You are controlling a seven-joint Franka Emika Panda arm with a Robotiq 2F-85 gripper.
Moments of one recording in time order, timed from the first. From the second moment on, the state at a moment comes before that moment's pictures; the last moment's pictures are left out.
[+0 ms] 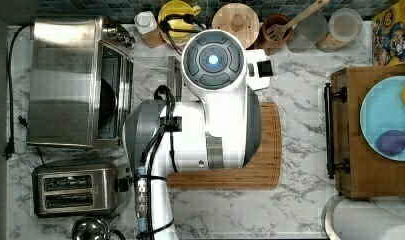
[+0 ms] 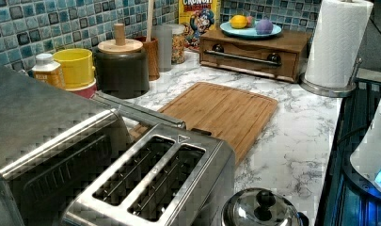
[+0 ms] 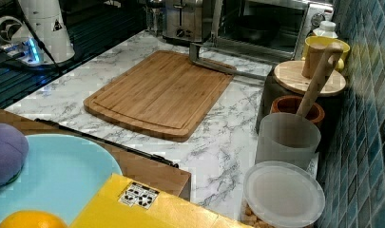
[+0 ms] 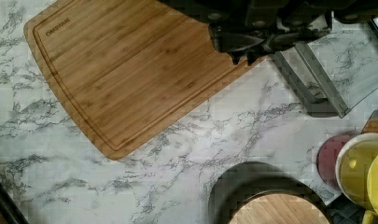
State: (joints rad) arm 0.01 0.06 0.01 -1.72 -0.05 0.26 -0.11
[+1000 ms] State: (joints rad) arm 0.01 0.02 0.02 -1.99 0.20 0.53 -0.44
